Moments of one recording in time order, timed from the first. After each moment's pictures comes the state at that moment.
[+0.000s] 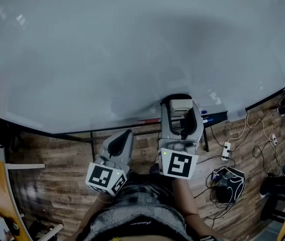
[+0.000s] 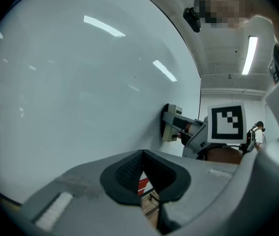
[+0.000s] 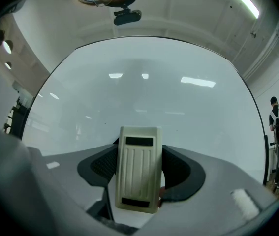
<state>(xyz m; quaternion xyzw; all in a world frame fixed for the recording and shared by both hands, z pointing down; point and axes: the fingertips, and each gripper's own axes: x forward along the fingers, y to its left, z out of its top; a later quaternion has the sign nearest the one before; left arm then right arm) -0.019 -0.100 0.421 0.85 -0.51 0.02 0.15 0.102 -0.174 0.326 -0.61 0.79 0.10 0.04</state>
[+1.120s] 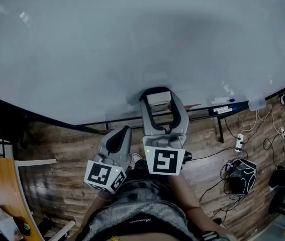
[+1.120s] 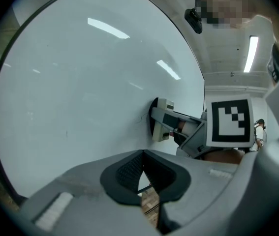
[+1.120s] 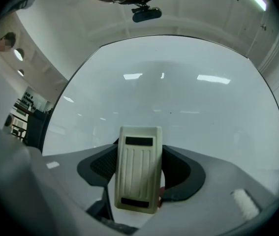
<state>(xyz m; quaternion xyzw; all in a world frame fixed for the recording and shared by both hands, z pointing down) -0.165 -0.053 0.437 0.84 -0.52 0.04 0.15 -0.095 -0.127 0.343 -0.54 0.83 0.11 0.03</state>
